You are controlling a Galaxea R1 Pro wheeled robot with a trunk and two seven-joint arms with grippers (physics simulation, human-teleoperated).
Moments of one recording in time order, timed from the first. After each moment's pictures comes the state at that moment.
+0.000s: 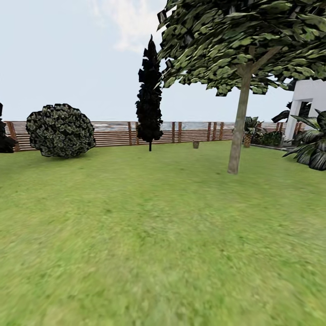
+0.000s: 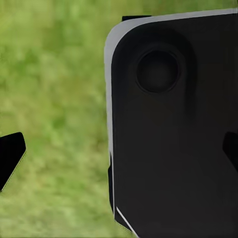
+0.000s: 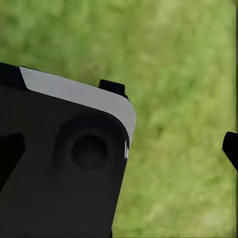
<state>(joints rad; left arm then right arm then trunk) 0.05 0.05 -0.02 -0.02 -0.01 -0.02 0.01 -0.09 -0.04 0.04 0.07 0.20 -0.11 0.00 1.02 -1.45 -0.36</state>
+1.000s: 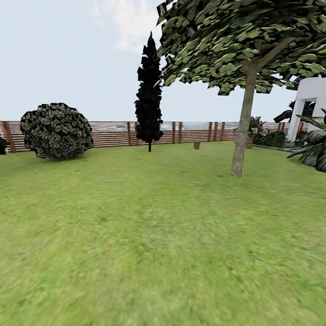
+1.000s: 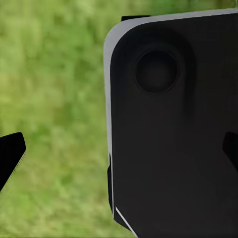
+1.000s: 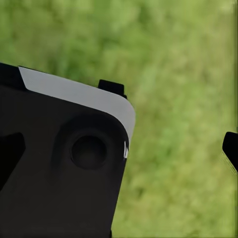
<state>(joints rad) 0.05 0.05 -0.02 -0.02 -0.01 -0.02 0.01 -0.09 -0.04 0.04 0.07 0.20 -0.11 0.00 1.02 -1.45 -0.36</state>
